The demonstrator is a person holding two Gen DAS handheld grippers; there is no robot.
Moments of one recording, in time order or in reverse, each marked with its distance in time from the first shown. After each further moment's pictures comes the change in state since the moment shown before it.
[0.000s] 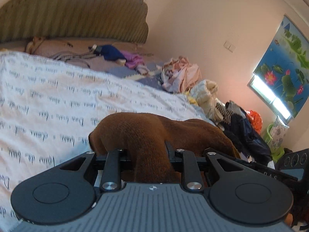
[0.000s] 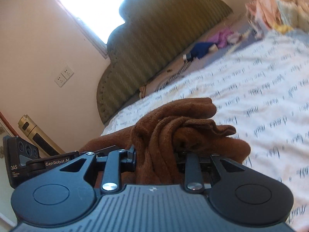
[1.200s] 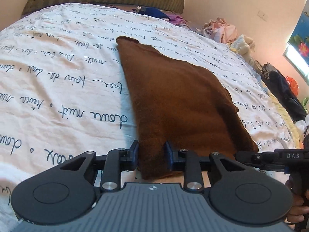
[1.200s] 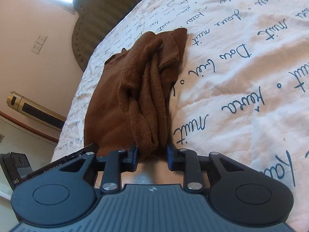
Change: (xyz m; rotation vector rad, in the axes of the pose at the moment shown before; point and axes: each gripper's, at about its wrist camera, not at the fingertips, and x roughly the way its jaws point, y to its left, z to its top) left arm -0.074 0.049 -0.212 -0.016 0.180 0.280; right arm -0.025 -0.060 -0.174 0.236 0.358 -0.066
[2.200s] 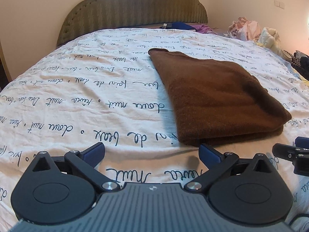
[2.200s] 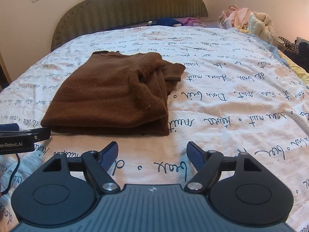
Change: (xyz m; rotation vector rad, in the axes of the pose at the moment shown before) left arm -0.031 -0.021 -0.046 0.129 -0.120 0.308; right arm -0.005 0.079 -0.081 -0.445 -0.243 -0.491
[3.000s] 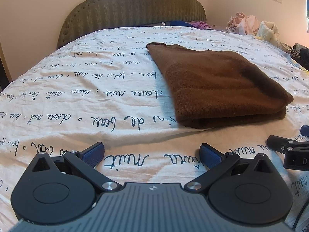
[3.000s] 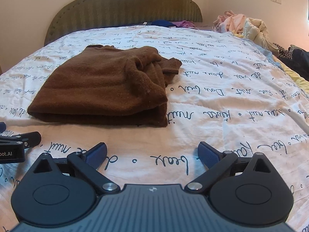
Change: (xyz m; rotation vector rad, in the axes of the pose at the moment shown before) left arm 0.002 -0.006 -0.022 0.036 -0.016 0.022; right arm 0.015 0.009 -0.019 -0.031 -0.029 -0.077
